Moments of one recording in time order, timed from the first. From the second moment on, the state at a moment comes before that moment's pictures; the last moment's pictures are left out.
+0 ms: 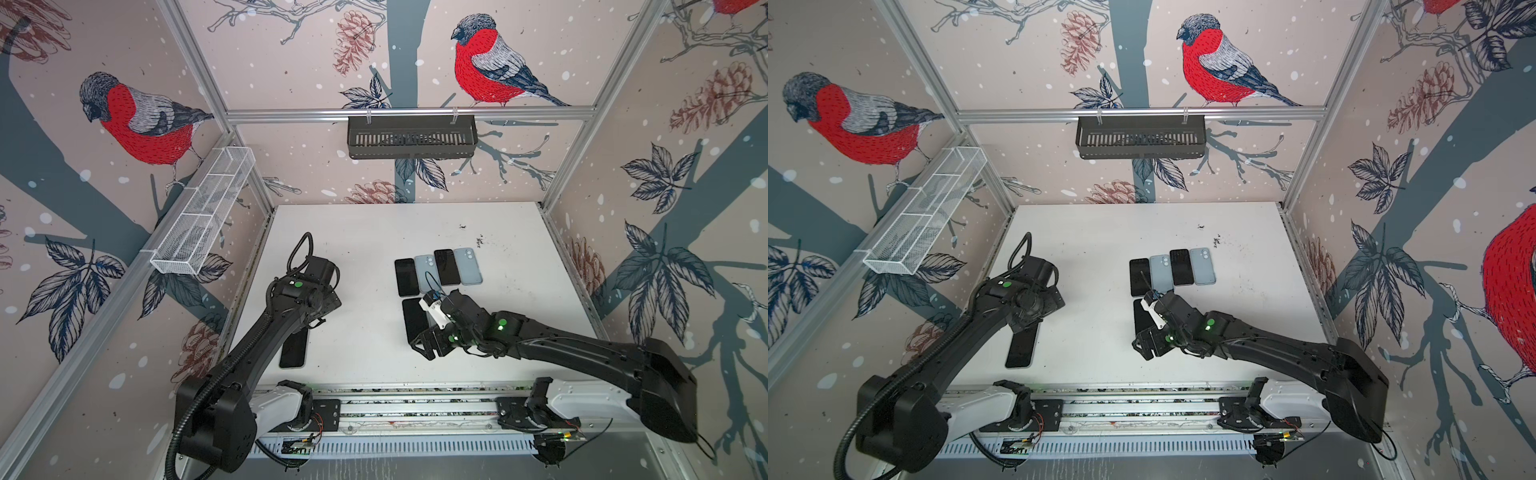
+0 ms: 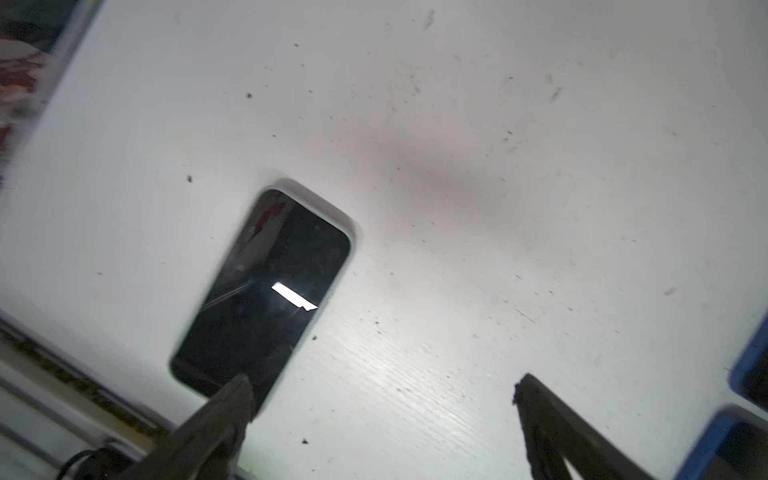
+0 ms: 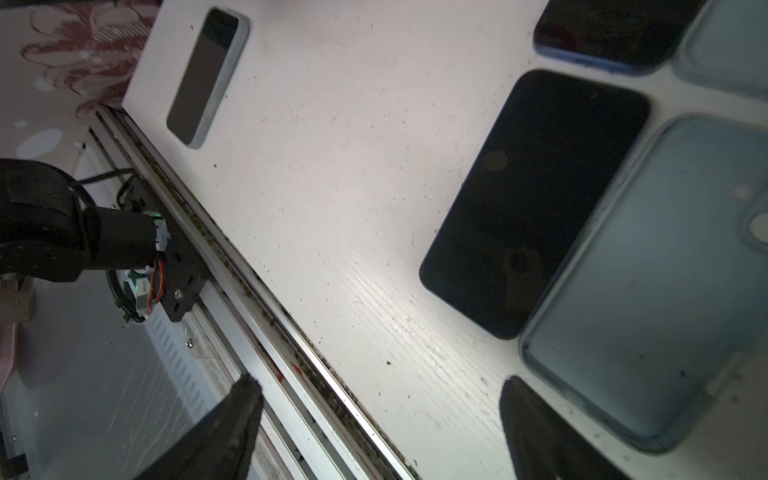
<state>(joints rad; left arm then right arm) -0.26 1.20 0.90 -1.02 -0.28 -0.81 1.00 1.18 0.72 -0.37 -0.20 0.50</state>
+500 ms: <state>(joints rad) -0.07 1.22 0.89 -1.05 -0.20 -0.63 0.81 1.19 0.77 -0.37 -0.23 0.45</state>
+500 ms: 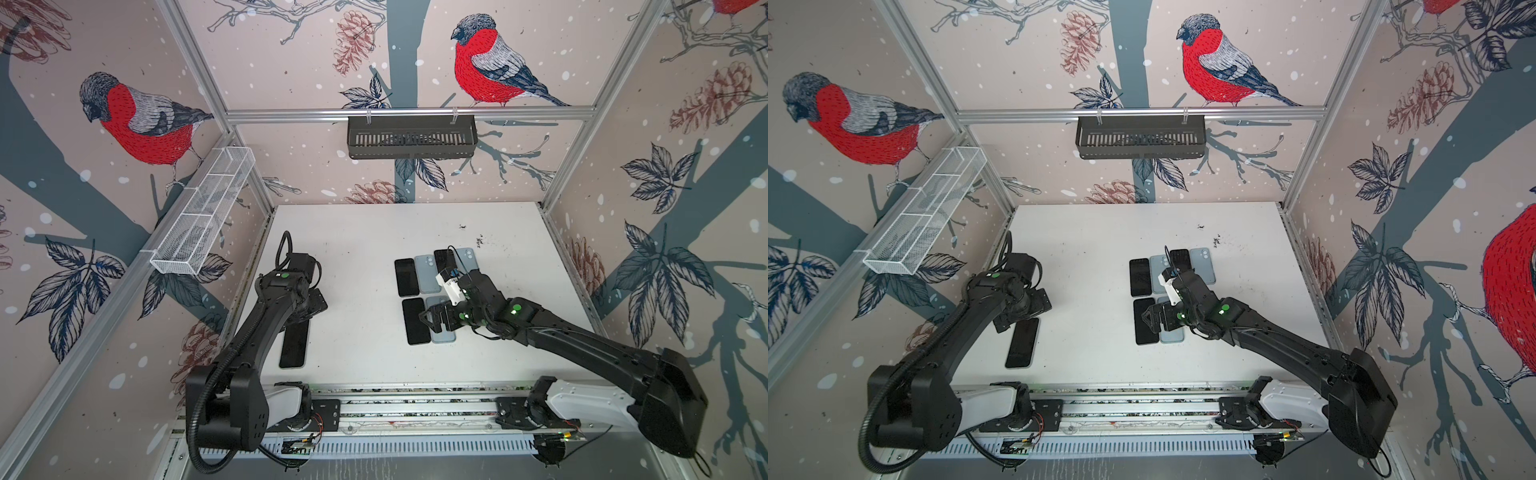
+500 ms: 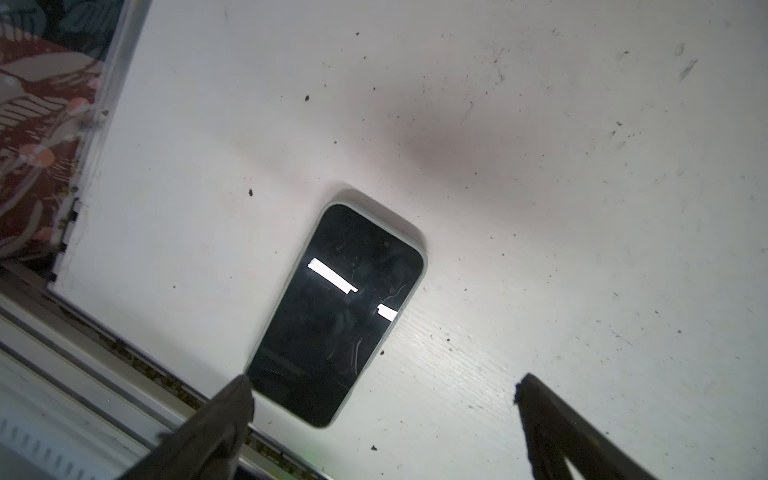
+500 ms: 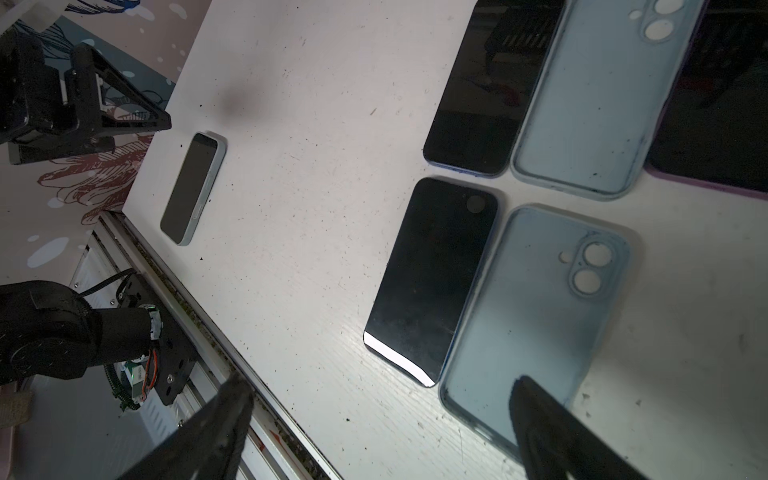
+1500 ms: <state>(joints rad) 0.20 1.07 0.63 -0.97 0.04 -0.86 0.66 1.15 0.70 -0.35 -0.32 0.45</state>
